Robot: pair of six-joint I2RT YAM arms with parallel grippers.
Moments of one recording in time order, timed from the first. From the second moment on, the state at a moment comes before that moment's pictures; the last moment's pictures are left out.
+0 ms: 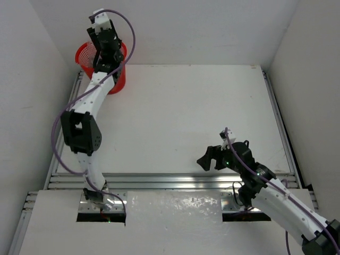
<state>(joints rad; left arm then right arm) -0.16 1.85 1.81 0.25 -0.68 -0.04 0.59 0.52 0.27 -0.31 -0.10 0.48</state>
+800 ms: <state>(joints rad) -0.02 2.34 2.34 0.25 -0.39 -0.03 0.59 0.60 0.21 -0.28 -0.27 0.42</state>
